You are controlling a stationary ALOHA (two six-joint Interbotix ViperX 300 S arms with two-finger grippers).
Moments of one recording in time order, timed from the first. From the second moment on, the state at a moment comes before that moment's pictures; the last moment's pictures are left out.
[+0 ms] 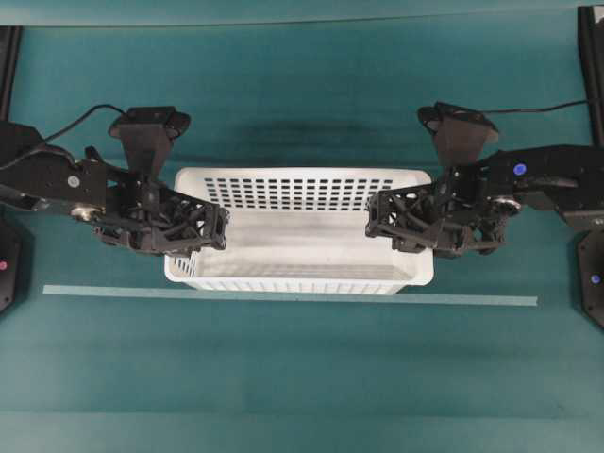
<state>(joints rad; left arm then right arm) 0.10 -0.11 0.71 0.02 0.54 -1.35 -0.13 -0.08 0.70 0.11 0.61 1.40</state>
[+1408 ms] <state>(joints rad) 0.11 -0.32 0.10 0.02 1.23 -1.31 -0.14 -0.41 0.24 0.16 1.22 1.40</state>
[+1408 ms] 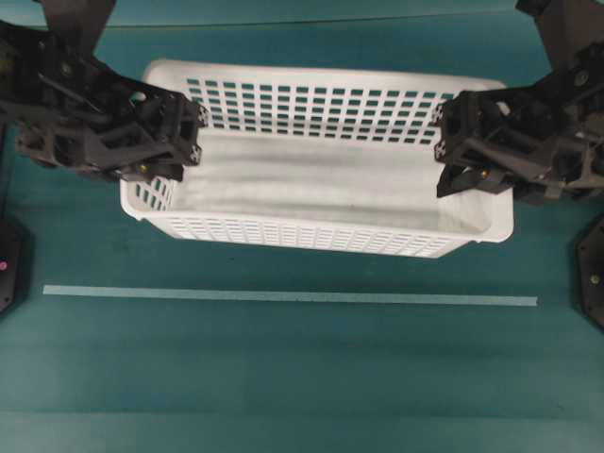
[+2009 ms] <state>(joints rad) 0.10 -0.30 -0.13 0.02 1.38 -1.31 -0.14 -0.37 0.00 0.17 1.41 1.40</state>
